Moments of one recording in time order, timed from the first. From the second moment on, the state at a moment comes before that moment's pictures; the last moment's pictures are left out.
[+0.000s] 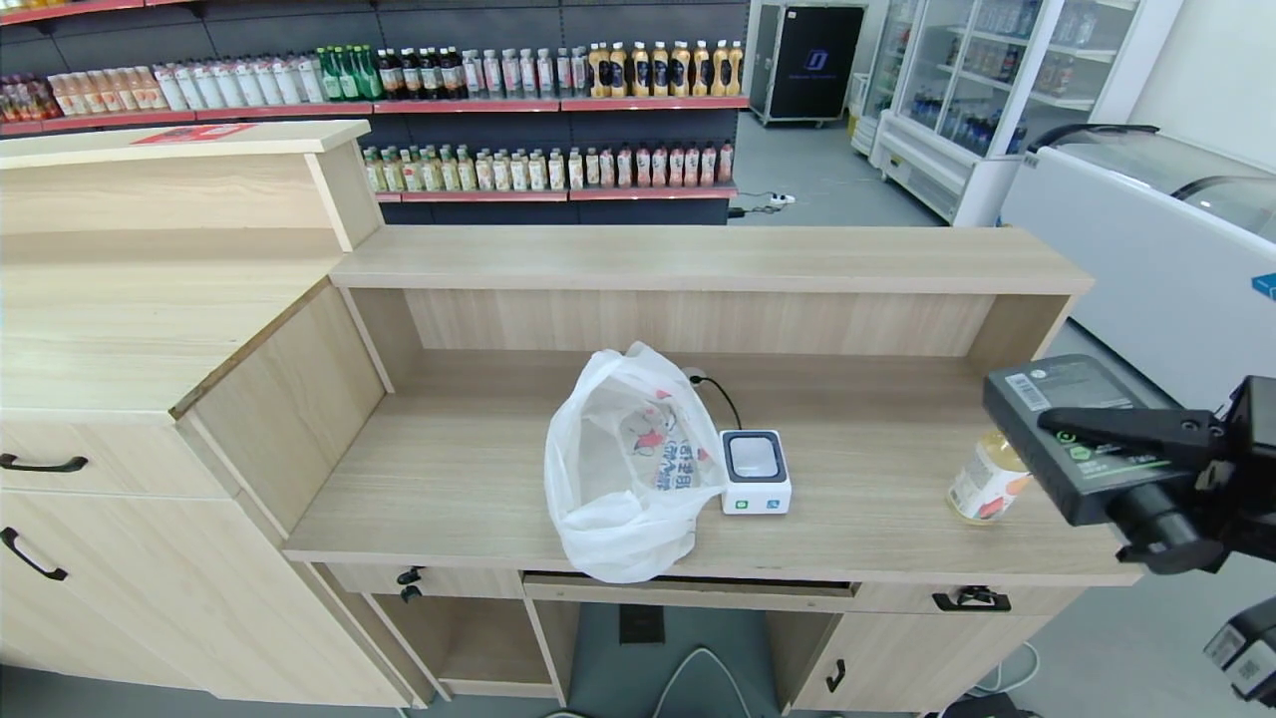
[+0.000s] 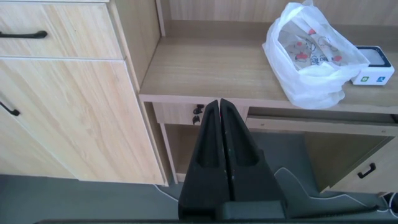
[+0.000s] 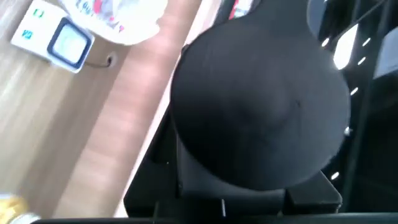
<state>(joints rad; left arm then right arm) 0.00 0.00 0.00 0.00 0.01 0.01 -0.01 1.20 -0.57 -0.40 0.83 -2.17</state>
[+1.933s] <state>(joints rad) 0.00 0.00 0.00 0.00 0.01 0.01 0.61 1.28 -0.48 -0.92 0.87 -2.57</state>
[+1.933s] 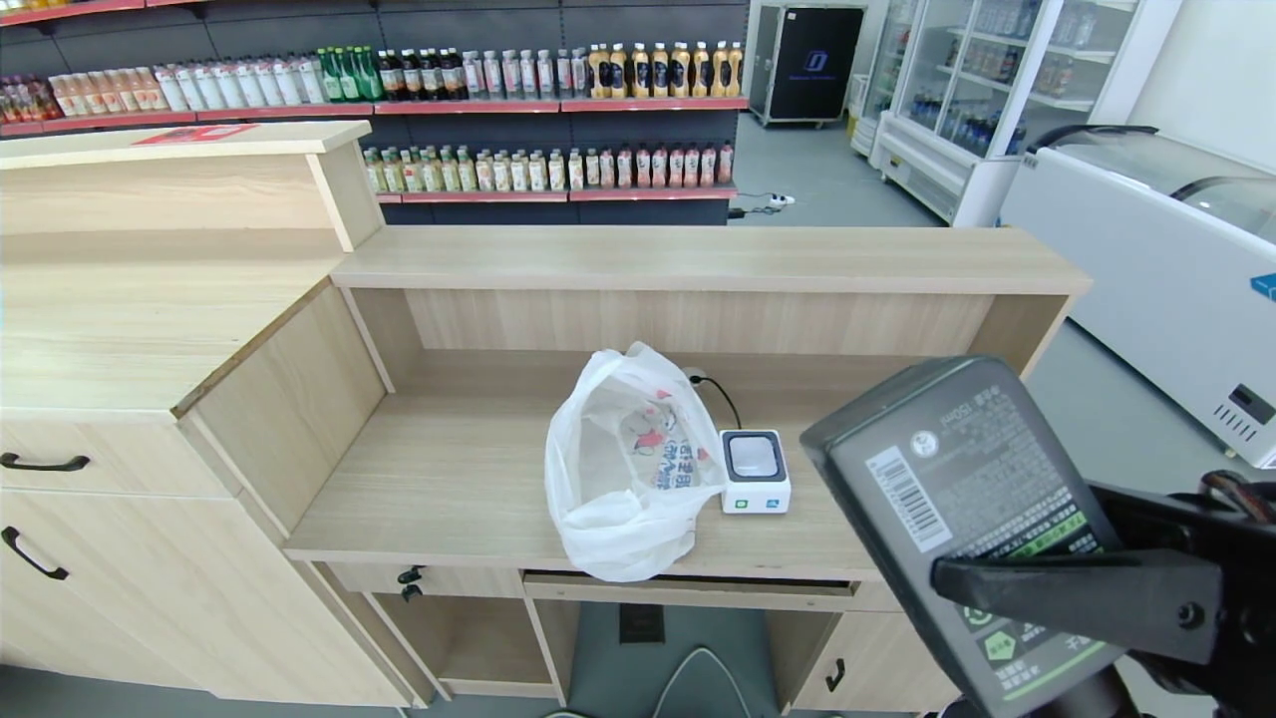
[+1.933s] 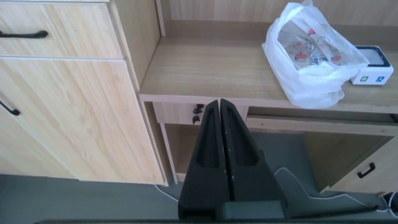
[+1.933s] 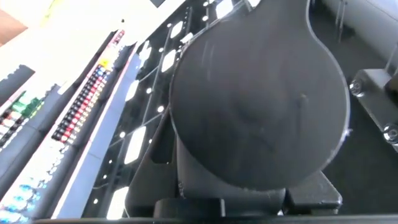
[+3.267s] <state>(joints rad) 0.00 0.00 0.00 0.00 0.01 0.01 0.61 1.28 -0.49 -0.85 0.86 -2.42</state>
